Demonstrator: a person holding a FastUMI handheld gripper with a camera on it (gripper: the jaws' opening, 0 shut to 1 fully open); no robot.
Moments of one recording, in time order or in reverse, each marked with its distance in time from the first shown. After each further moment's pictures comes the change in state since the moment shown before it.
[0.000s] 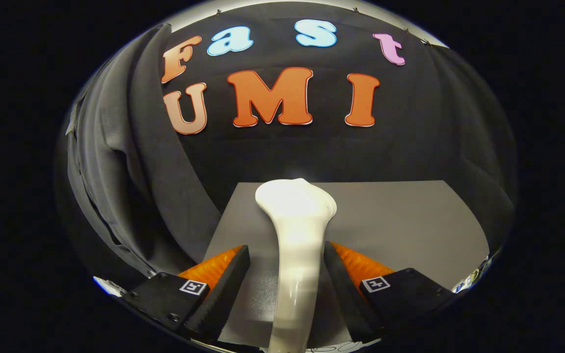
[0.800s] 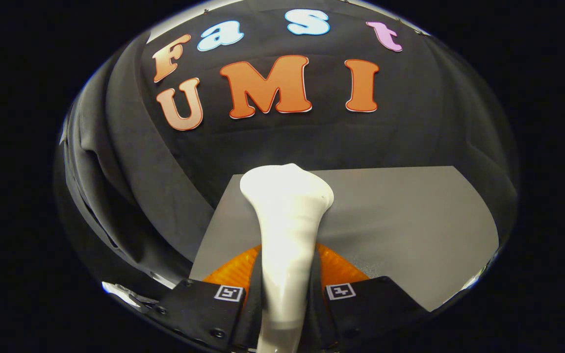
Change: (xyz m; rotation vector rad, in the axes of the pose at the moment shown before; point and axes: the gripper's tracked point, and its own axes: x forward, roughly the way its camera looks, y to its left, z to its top) arm 0.006 -0.006 0.004 0.056 -0.003 -0.007
